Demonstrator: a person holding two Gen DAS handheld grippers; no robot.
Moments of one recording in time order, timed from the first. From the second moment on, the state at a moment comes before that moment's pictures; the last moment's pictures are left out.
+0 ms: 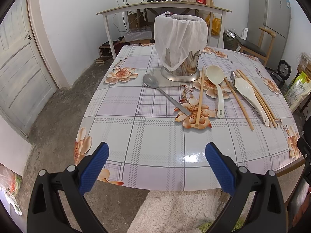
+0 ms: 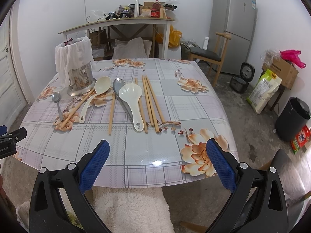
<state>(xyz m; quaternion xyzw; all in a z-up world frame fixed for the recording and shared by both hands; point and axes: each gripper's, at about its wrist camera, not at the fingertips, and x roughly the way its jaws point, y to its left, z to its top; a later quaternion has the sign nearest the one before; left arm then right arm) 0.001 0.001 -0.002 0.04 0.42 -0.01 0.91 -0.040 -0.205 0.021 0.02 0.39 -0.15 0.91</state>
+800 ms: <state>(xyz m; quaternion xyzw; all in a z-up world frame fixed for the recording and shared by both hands) 0.000 0.002 -0.004 0.04 0.42 -0.01 0.91 -0.041 -0.206 0.020 0.02 0.39 -0.15 0.91</state>
